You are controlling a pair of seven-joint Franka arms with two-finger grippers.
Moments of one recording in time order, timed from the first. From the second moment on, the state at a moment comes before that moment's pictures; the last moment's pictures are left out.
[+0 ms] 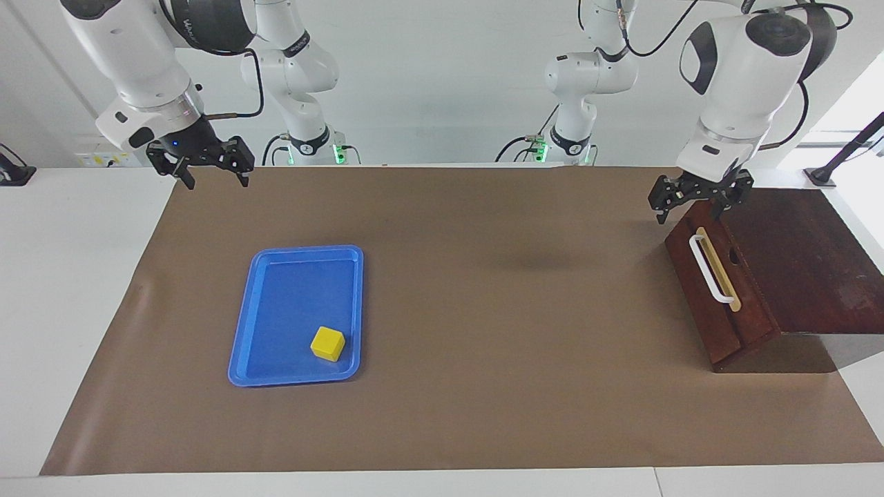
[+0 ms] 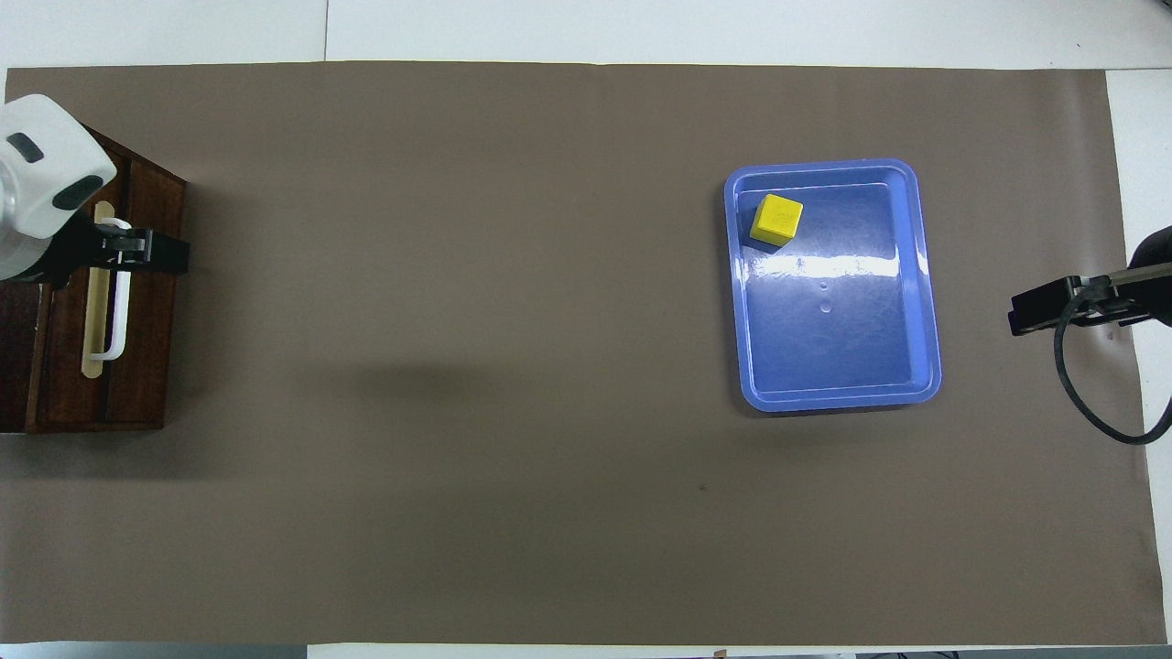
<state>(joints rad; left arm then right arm) -0.04 0.00 -0.09 -1.75 0.17 1.82 -0.02 -0.01 -0.05 -0.01 -1.67 -0.03 1.52 -0.07</state>
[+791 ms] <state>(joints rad) 0.04 0.13 -0.07 -1.97 0.42 2.21 -0.08 -0.01 -0.05 -0.01 -1.67 -0.03 1.55 -0.07</state>
